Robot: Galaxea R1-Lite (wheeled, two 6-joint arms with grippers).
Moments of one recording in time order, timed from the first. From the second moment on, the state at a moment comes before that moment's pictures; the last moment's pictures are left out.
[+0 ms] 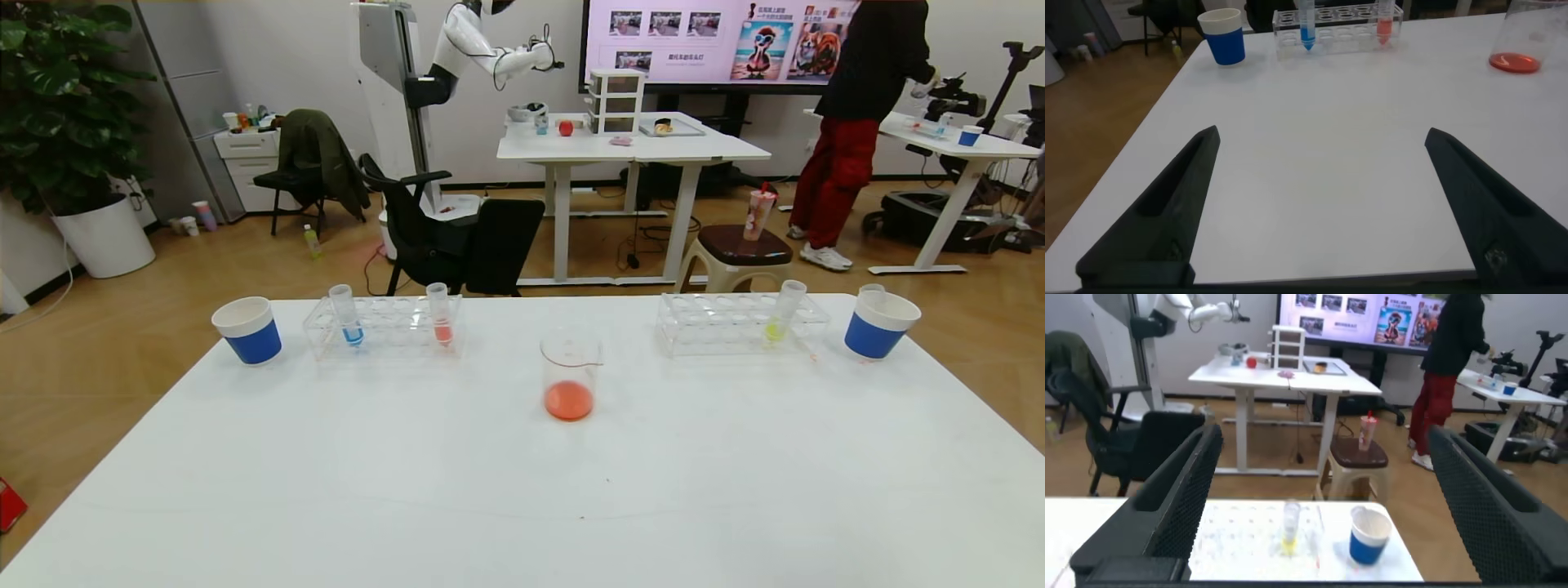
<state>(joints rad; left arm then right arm) 0.00 0.00 0.00 0.00 -0.02 0.07 0.05 1.05 -0.64 -0.68 -0.14 -0.10</state>
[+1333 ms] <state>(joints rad) 0.00 0.00 0.00 0.00 -0.02 0.07 0.00 0.00 -0.03 -0.01 0.02 -0.11</state>
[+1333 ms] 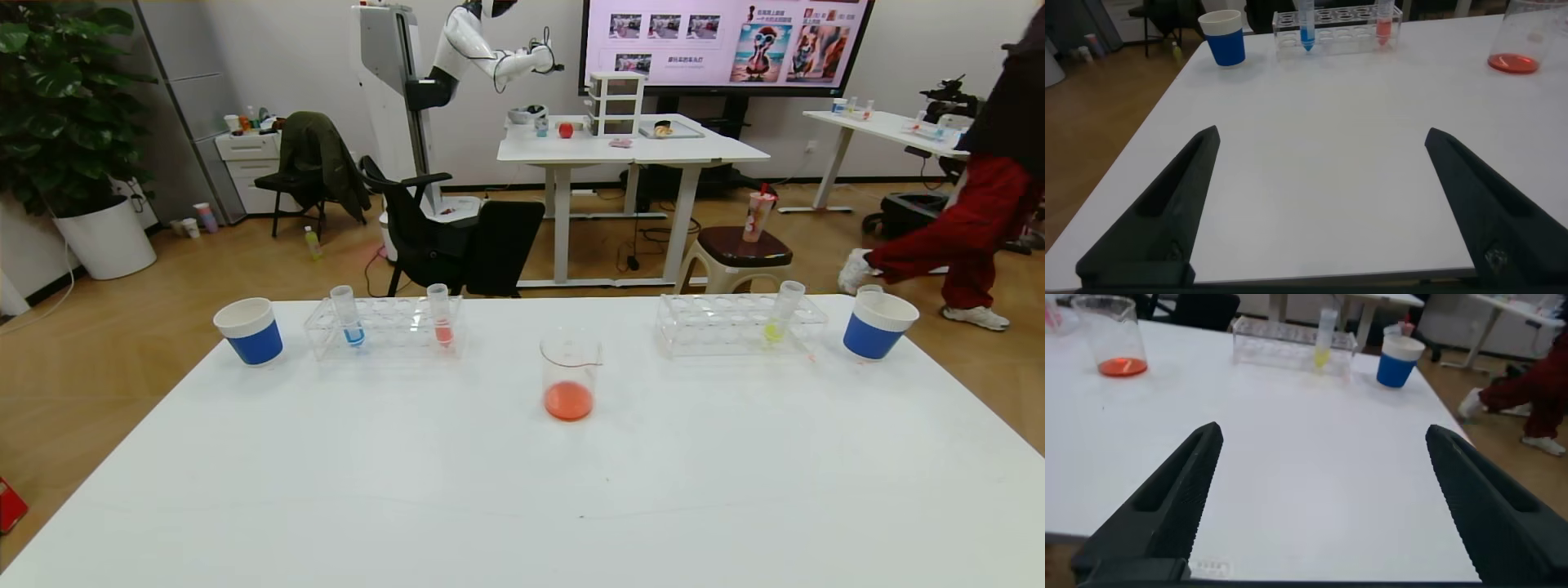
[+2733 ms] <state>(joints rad) -0.02 0.55 -0.34 -0.29 -0.01 0.06 0.00 0.00 0.00 0.00 0.03 -0.07</state>
